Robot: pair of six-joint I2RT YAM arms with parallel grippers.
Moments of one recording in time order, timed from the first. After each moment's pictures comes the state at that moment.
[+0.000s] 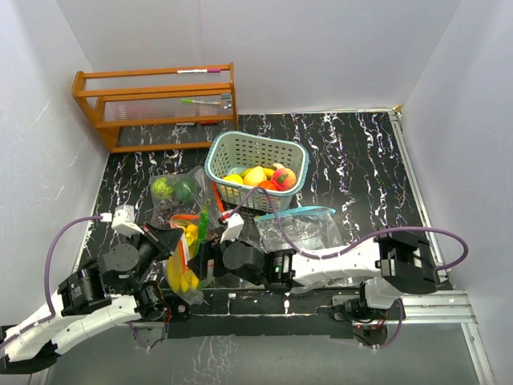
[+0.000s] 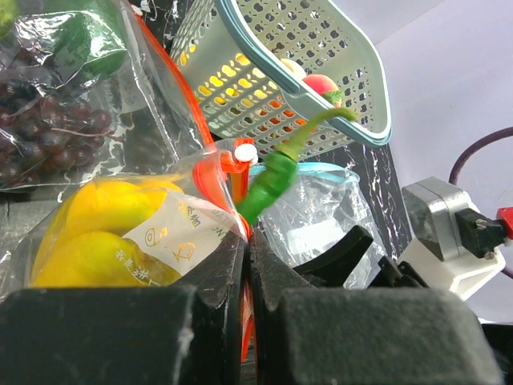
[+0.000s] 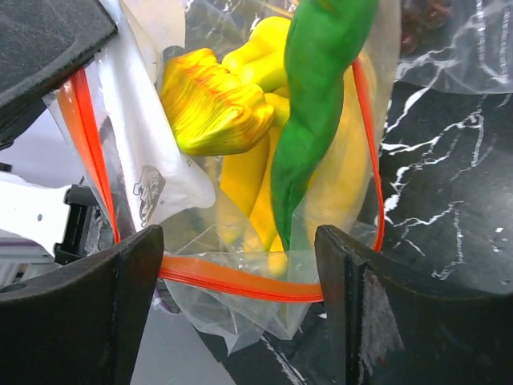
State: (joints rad) left arm -1.10 0.19 0.65 -0.81 -0.70 -0.94; right arm 1.44 1.57 0.94 0.26 0.41 0.84
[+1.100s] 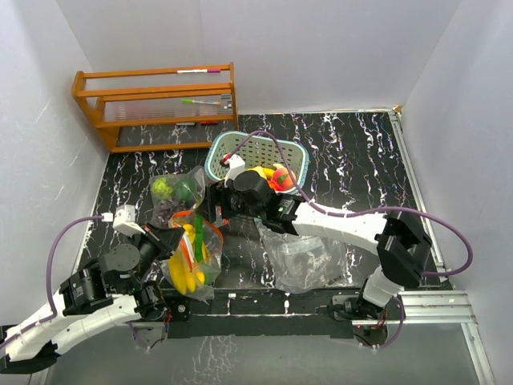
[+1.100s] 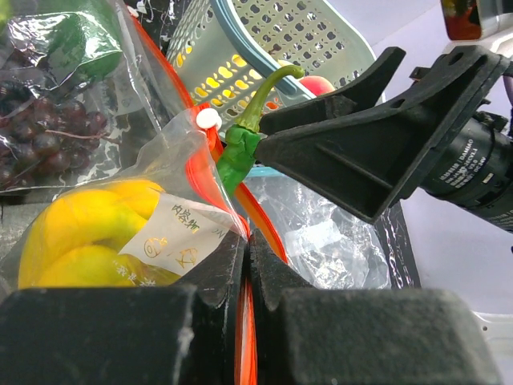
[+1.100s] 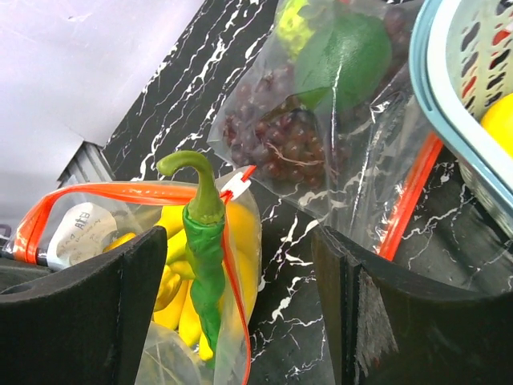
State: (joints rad) left arm -1.10 0.19 0.64 -0.78 -0.70 -0.94; right arm 1.03 1.60 1.19 0.06 0.01 0.56
